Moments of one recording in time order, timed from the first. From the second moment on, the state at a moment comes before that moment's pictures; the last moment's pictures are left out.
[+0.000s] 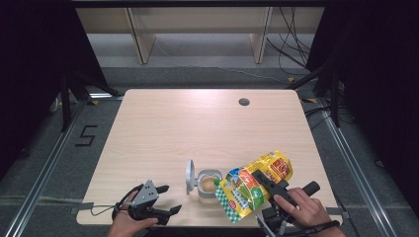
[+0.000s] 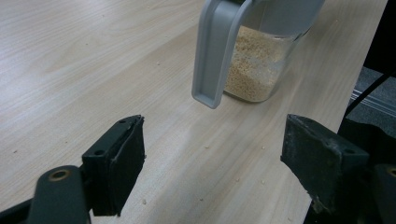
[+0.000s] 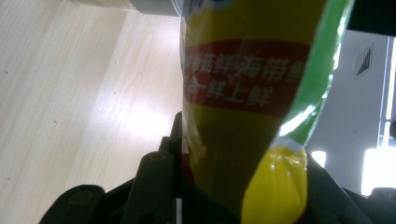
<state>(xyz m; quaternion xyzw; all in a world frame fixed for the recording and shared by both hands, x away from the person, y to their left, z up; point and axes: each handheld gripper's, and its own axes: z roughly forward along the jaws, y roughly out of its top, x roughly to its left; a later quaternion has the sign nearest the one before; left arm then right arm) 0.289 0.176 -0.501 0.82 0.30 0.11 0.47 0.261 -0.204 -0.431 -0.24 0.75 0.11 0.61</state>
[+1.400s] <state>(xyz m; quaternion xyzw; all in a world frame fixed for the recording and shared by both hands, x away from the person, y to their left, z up) 0.289 0.177 -0.498 0.83 0.28 0.12 0.47 0.289 -0.231 -0.465 -0.07 0.82 0.37 0.43</state>
